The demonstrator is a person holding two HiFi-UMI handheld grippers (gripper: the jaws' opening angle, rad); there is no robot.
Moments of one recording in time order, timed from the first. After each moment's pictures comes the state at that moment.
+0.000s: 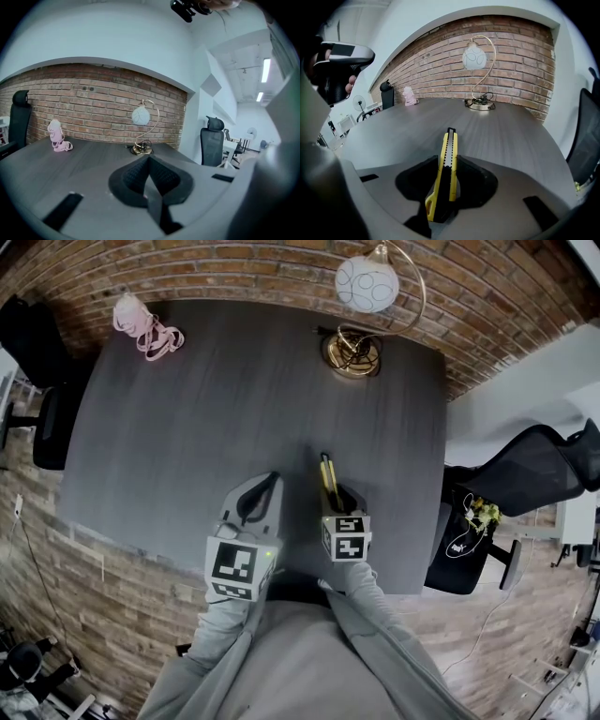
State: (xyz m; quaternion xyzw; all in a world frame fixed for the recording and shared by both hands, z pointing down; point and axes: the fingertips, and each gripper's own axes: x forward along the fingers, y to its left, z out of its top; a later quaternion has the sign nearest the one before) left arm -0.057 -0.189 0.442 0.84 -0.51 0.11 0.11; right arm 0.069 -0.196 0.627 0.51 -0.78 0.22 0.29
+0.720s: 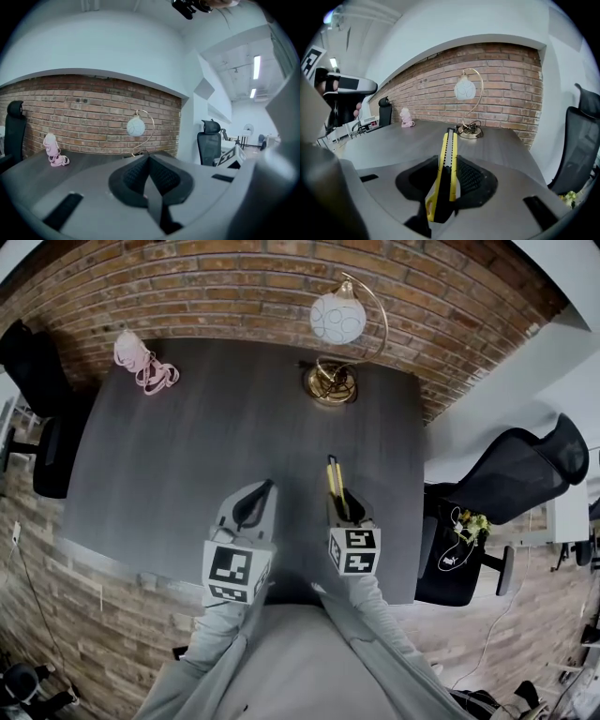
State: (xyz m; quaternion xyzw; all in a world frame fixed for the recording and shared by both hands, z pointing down) left arm -0.046 -0.192 0.400 0.86 -0.50 0.09 0.07; right arm 0.101 -0.212 0.533 0.56 -0.79 0.16 0.21
